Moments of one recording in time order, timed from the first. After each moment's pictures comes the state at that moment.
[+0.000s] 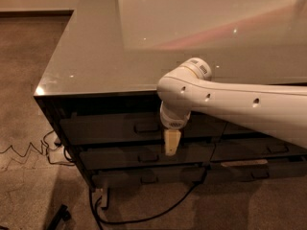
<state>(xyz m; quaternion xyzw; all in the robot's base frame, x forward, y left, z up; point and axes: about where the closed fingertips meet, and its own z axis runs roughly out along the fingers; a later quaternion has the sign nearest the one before) 0.565 -0.067 0.674 -0.69 0.71 -0.07 0.12</state>
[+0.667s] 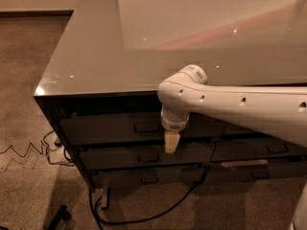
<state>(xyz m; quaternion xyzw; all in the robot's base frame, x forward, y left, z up) 0.576 -0.072 0.634 -0.68 0.73 -0.05 0.10</state>
